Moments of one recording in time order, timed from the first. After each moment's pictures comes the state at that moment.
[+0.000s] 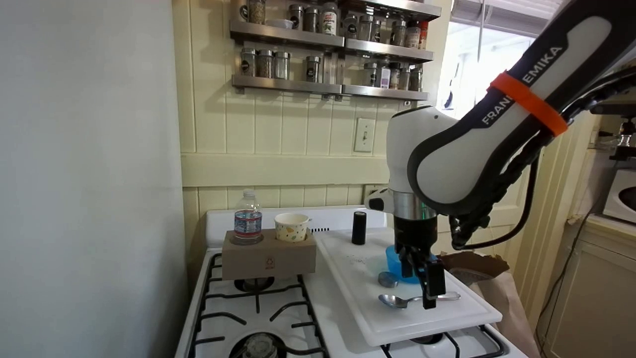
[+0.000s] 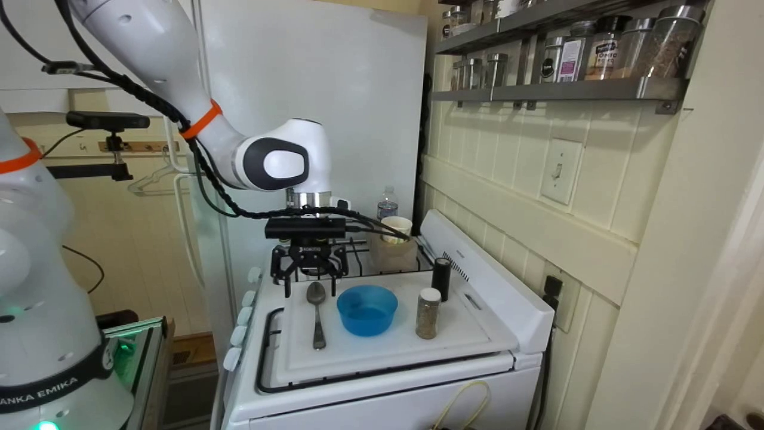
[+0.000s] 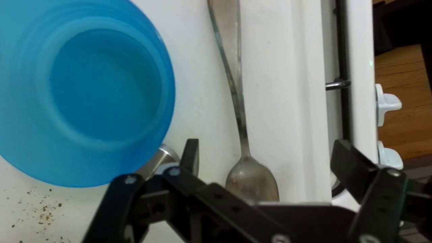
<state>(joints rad) 0.13 -0.18 0.01 -2.70 -0.26 2.44 -0.87</state>
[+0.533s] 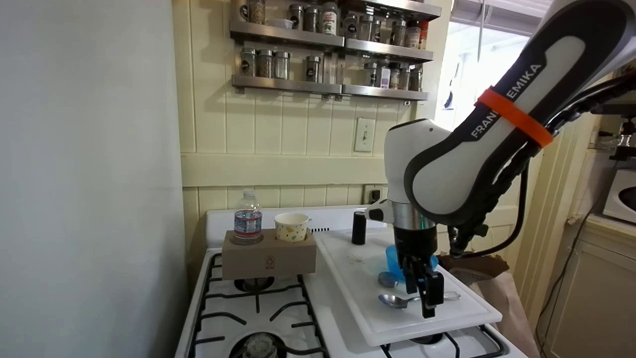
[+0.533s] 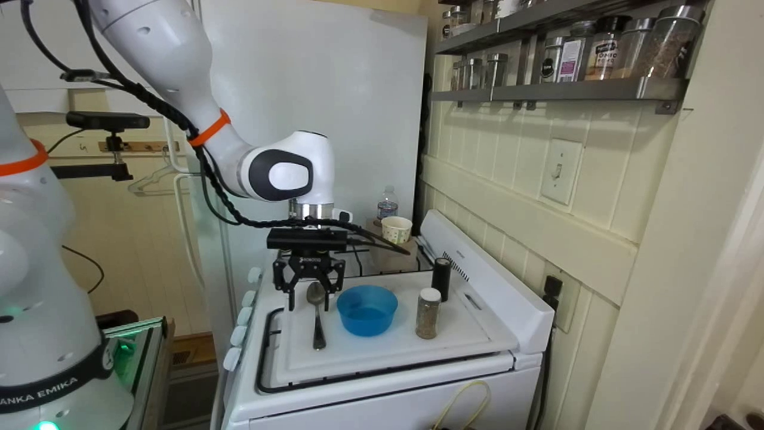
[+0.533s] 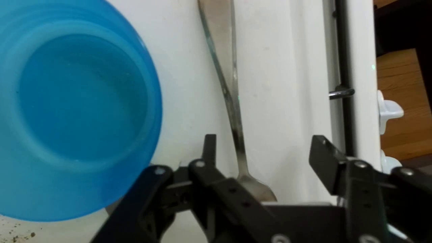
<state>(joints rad) 0.11 -0.12 0.01 -2.69 -0.26 2.45 -0.87</state>
